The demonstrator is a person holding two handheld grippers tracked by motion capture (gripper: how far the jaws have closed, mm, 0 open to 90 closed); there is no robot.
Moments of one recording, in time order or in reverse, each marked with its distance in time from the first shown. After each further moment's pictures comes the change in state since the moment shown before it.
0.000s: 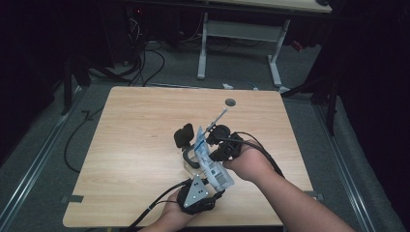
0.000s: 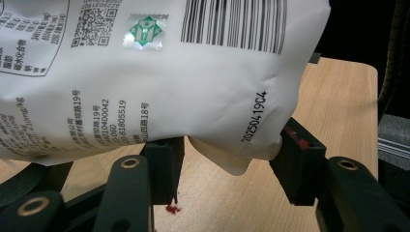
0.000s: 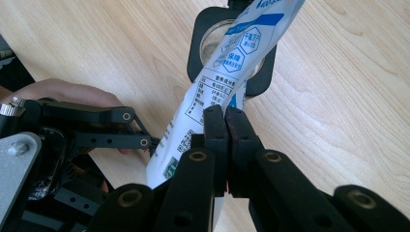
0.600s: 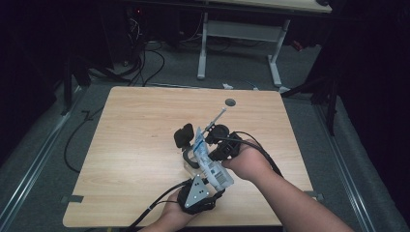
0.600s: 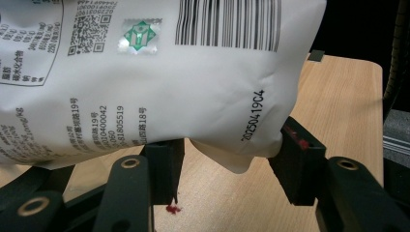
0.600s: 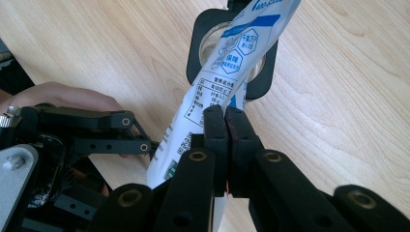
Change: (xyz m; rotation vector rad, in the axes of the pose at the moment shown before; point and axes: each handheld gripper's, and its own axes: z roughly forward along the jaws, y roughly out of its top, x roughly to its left) left arm -0.001 0.001 0.001 0.007 0.009 0.012; right arm -0.001 0.003 0.003 0.004 0.001 0.000
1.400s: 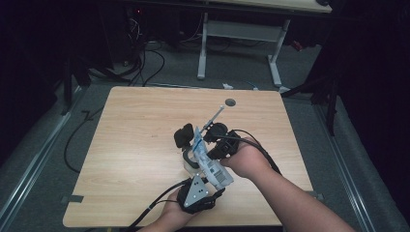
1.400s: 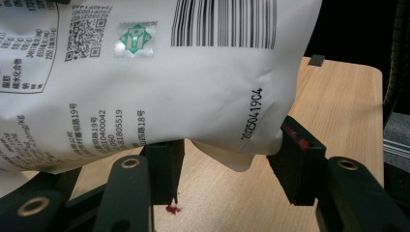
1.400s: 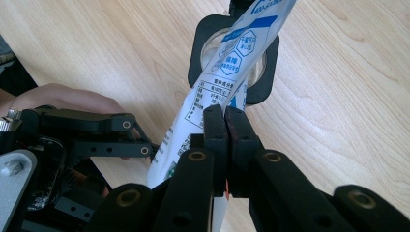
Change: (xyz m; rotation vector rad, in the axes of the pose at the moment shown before) left arm 0.001 0.002 -0.002 -0.013 0.003 -0.002; right arm 0.000 0.006 -0.002 0.006 0.005 -0.004
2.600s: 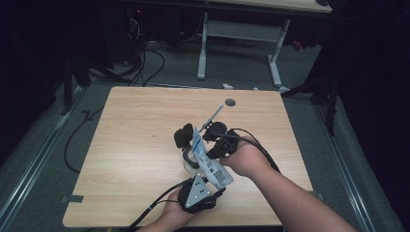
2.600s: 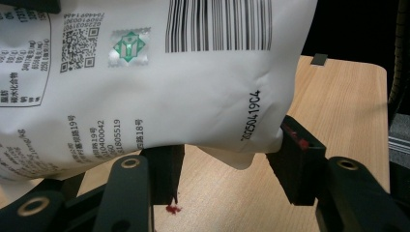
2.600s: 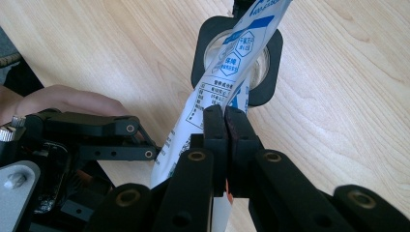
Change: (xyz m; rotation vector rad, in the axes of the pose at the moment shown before) left arm -0.001 0.002 0.001 0.001 0.010 0.022; right arm -0.001 0.003 0.000 0.009 0.012 -0.005
